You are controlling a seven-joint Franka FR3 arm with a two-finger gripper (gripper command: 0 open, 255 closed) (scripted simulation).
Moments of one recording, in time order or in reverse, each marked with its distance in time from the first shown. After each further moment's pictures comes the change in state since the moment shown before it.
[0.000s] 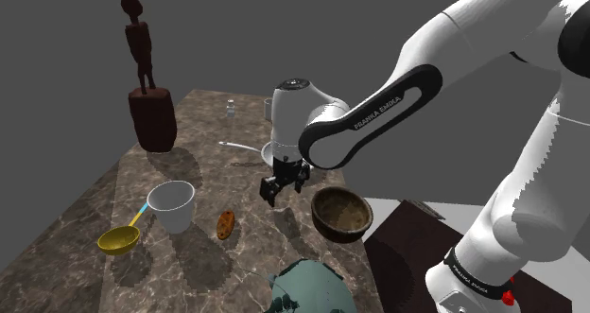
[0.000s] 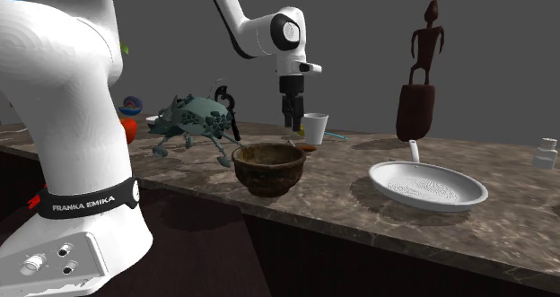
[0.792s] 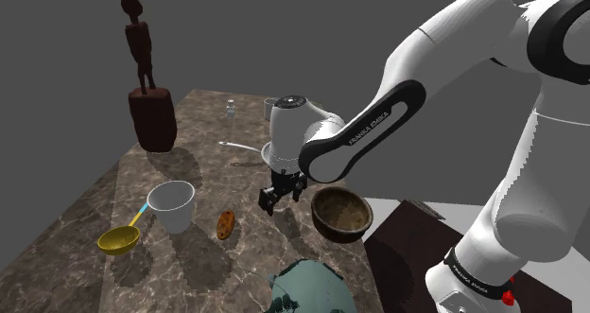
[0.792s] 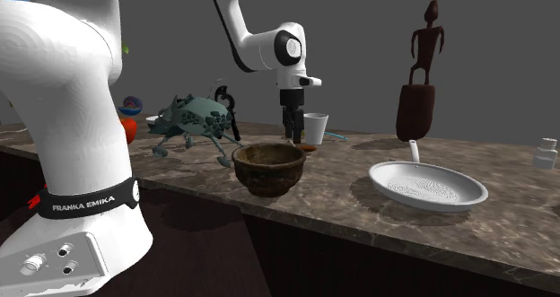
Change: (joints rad) arm 0.013 0.090 -0.020 -0.009 -0.079 0.086 0.060
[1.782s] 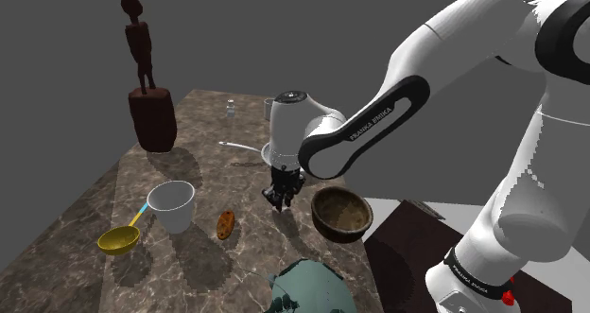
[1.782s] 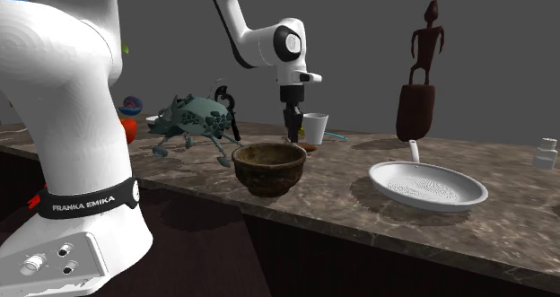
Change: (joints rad) arm -0.005 -0.025 0.007 0.004 0.022 -0.024 -0.017
